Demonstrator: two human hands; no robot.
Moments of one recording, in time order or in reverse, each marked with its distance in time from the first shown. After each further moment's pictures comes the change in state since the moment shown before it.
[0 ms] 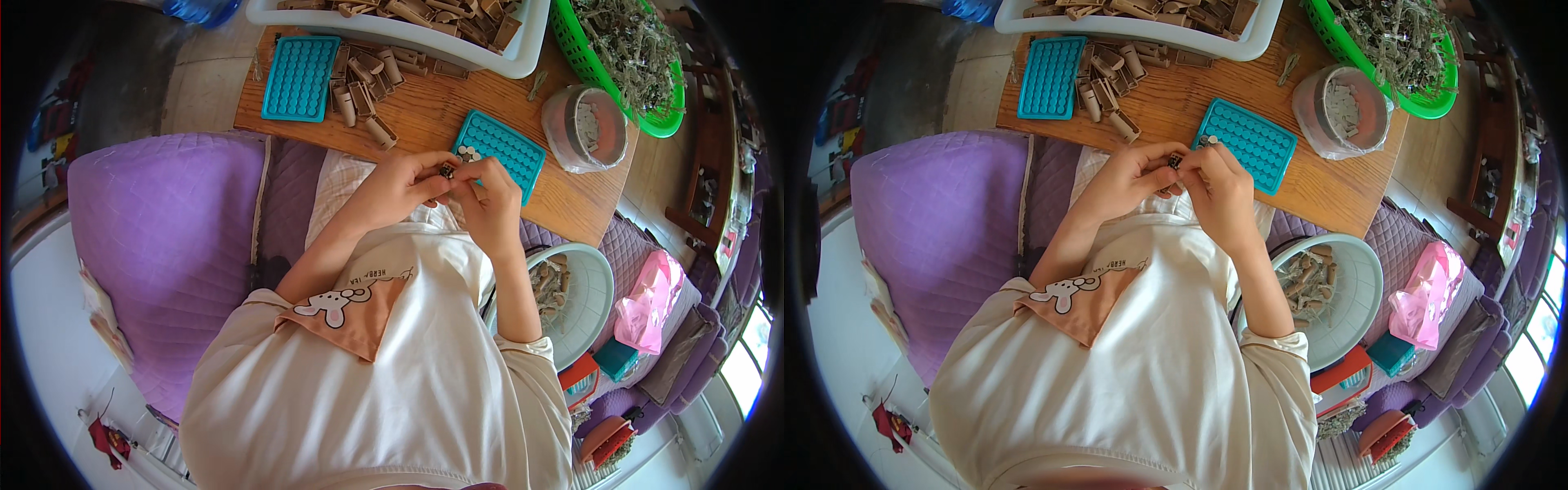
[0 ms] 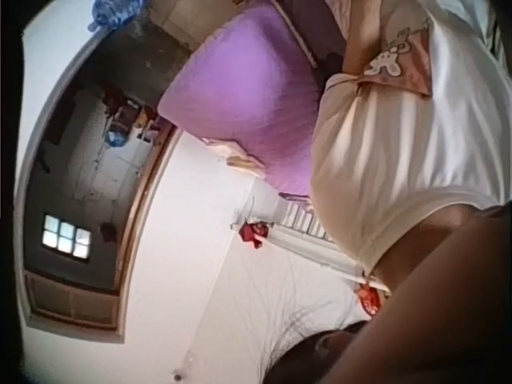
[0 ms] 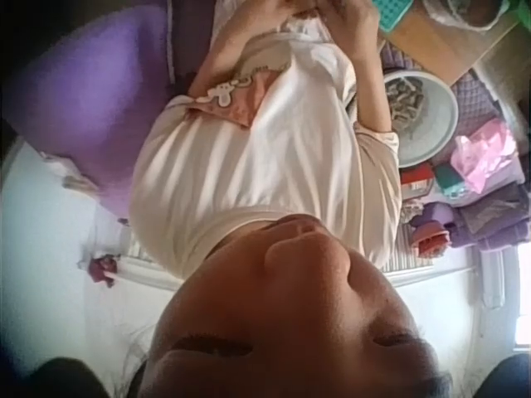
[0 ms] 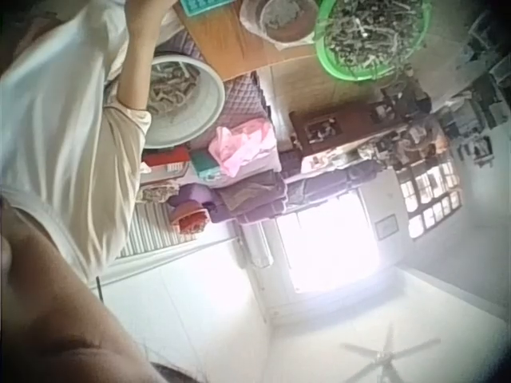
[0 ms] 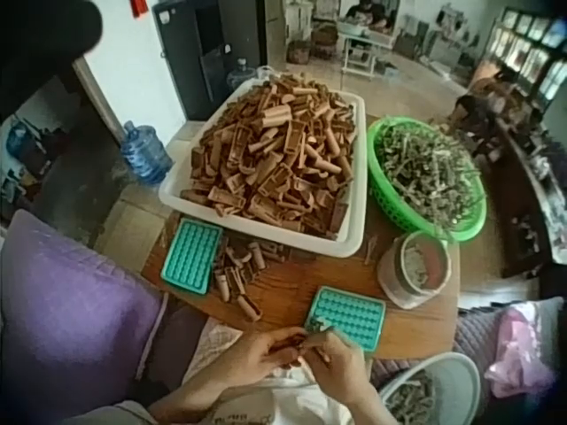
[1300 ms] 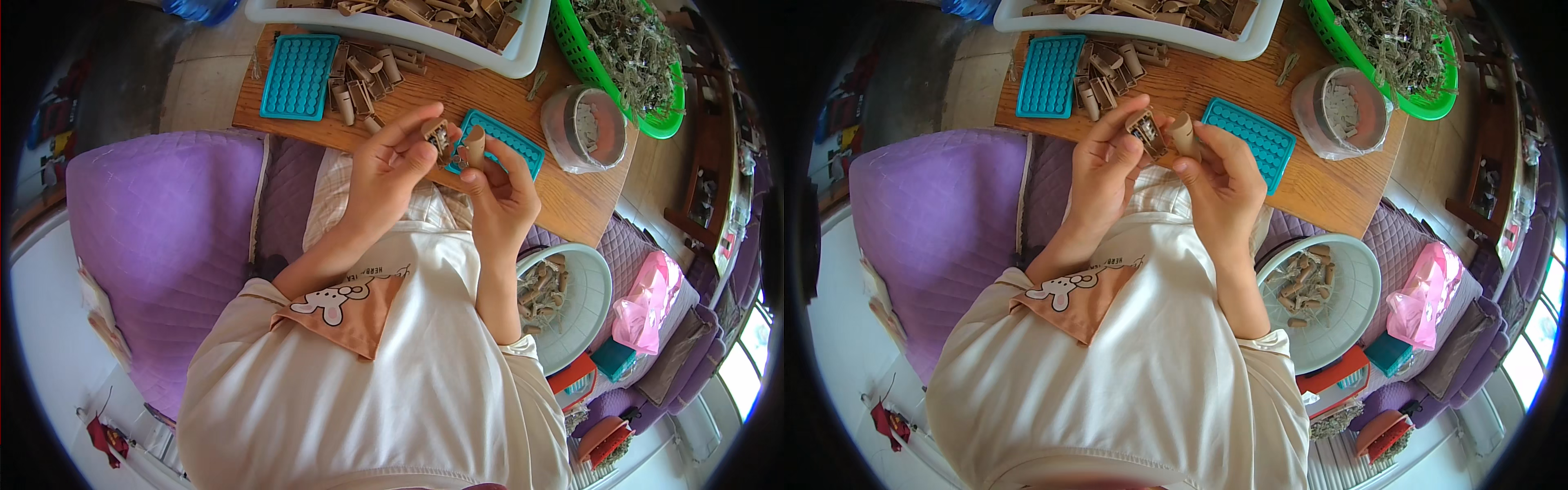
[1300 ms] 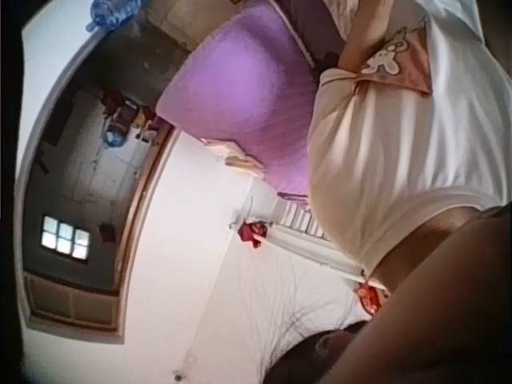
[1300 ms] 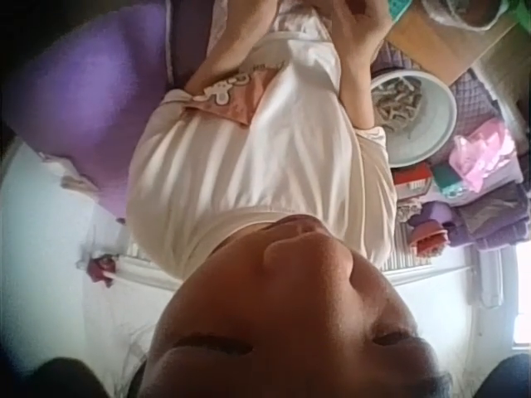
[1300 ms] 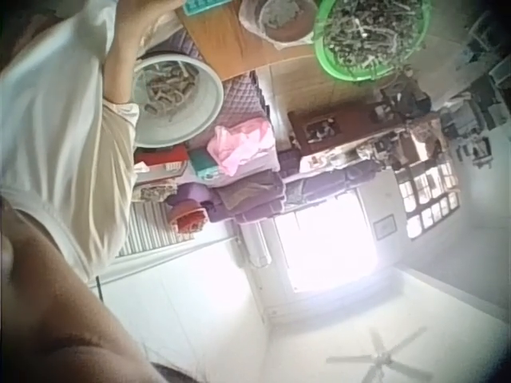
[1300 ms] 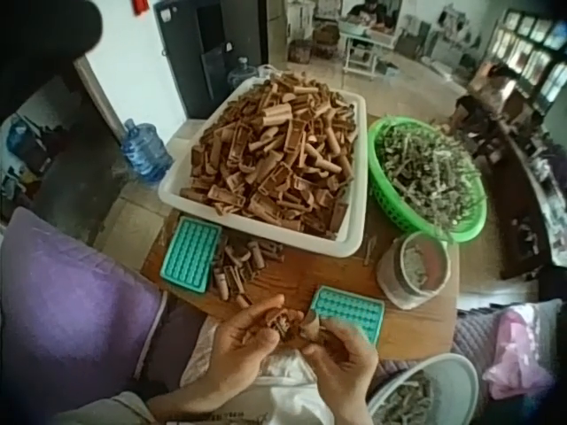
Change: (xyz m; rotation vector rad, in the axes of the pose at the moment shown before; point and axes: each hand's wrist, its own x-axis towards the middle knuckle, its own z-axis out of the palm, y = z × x) left_hand -0.003 0.021 0.019 -0.355 0.276 0.445; right_hand 0.005 -0.031 0.008 0.534 0.241 0.237
